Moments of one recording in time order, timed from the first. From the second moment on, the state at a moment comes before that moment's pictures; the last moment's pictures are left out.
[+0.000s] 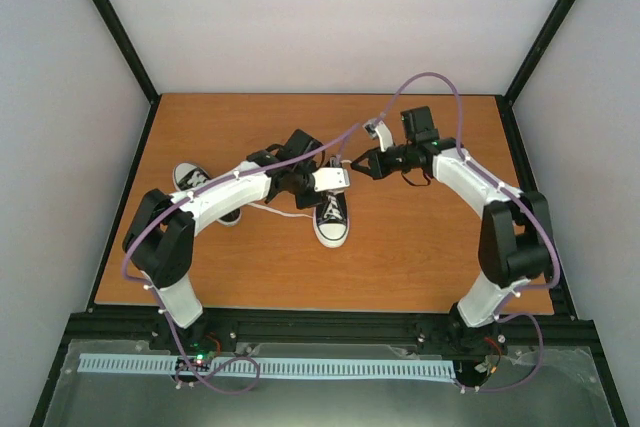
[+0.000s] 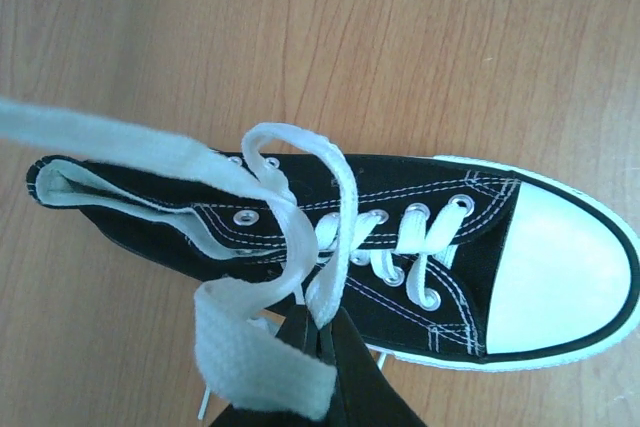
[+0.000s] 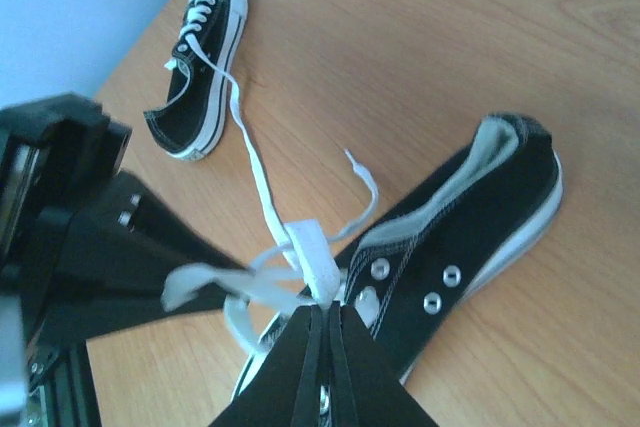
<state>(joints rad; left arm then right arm) -0.68 1.73 1.30 -0.57 0.17 0.70 0.29 1.64 1.20 -0.43 -0.78 -0.05</state>
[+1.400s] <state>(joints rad) -0.63 1.73 1.34 -0.60 0.32 0.59 0.40 1.43 0.97 -0.38 -0.64 -0.41</state>
